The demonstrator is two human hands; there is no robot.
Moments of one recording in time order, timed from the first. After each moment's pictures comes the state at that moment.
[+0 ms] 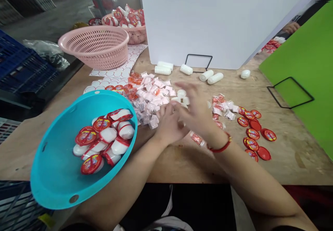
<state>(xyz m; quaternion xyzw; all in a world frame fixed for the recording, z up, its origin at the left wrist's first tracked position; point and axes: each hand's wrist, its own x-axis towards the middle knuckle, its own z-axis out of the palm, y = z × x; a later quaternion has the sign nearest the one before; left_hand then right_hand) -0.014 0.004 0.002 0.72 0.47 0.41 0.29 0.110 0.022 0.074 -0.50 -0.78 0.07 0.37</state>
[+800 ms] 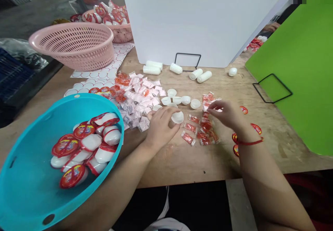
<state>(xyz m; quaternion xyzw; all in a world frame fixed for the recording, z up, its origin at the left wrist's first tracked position) -0.009 0.001 0.009 0.77 0.48 0.38 0.18 0.252 0.015 0.055 -0.72 -0.67 0.13 0.10</state>
